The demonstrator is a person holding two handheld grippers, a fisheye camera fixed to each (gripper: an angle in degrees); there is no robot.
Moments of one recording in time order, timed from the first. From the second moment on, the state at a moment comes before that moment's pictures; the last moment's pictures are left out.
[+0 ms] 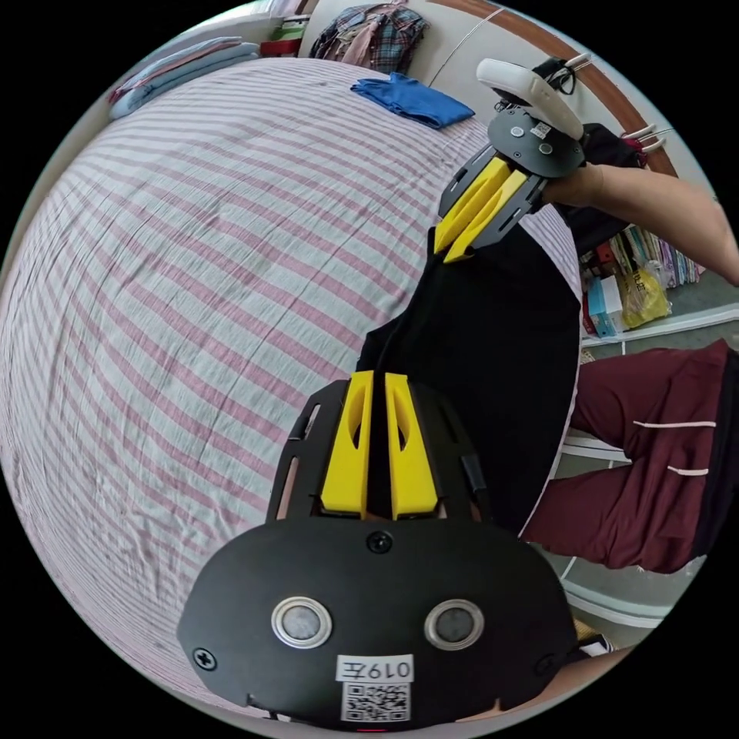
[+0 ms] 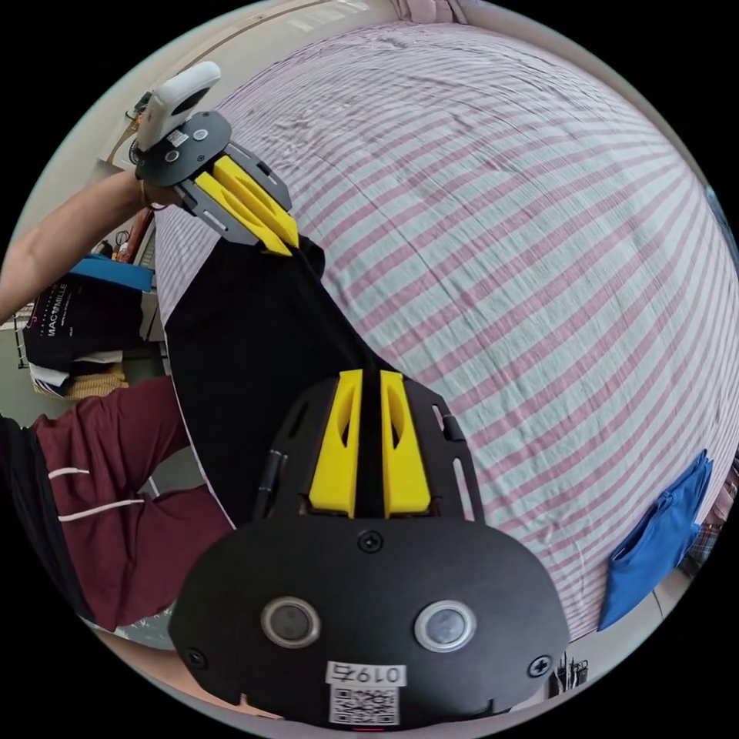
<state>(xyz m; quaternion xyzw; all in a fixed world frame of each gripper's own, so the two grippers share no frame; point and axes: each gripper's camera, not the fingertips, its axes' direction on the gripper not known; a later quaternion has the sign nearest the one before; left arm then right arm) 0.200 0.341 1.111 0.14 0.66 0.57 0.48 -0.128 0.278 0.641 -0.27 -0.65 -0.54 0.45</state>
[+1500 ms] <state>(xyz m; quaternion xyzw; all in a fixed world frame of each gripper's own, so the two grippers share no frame) 0.138 0.387 1.275 0.05 0.74 0.40 0.54 0.026 0.375 0.704 -0.33 -0.58 -0.52 0.53</state>
